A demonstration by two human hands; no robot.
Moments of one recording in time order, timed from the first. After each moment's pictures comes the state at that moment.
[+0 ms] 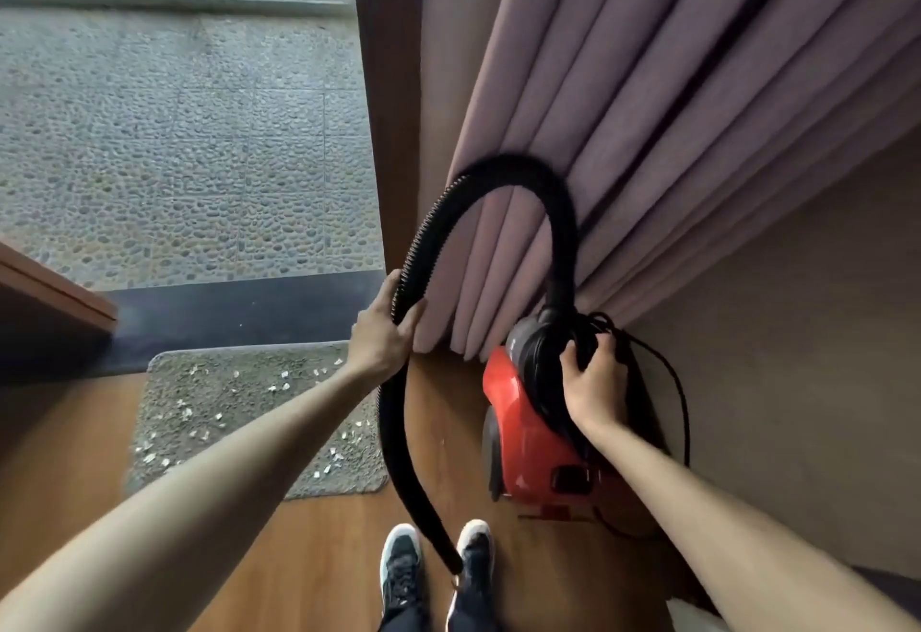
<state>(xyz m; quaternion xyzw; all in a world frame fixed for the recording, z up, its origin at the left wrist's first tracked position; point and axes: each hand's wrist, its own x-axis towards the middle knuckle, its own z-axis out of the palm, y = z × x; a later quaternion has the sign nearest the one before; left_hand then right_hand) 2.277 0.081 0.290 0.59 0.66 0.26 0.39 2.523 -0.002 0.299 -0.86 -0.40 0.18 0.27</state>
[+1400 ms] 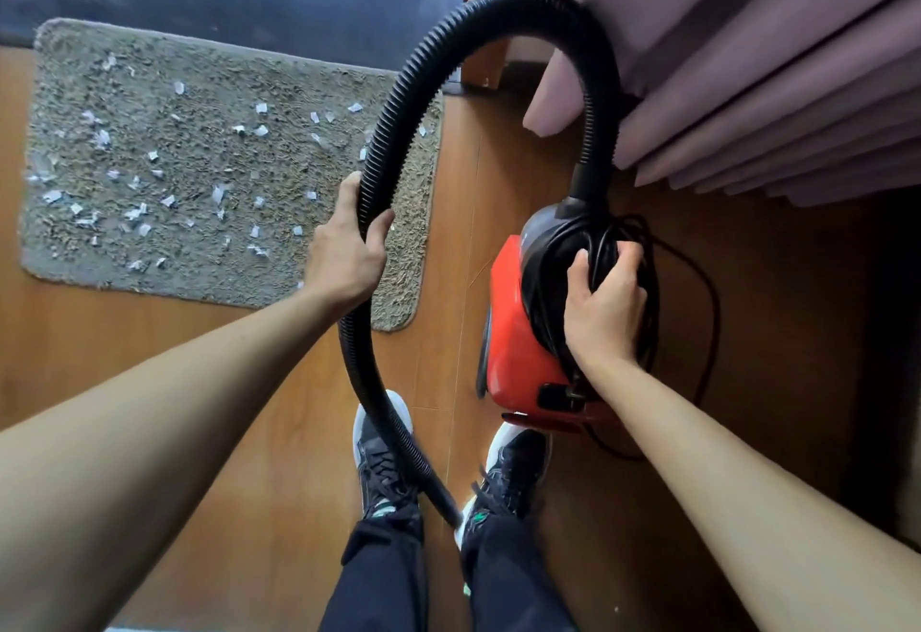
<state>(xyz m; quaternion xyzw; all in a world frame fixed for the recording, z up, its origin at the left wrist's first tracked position) 2.219 0.016 -0.197 0.45 0.81 0.11 0.37 2.471 -0.009 -0.181 -0.81 -0.44 0.33 0.20</state>
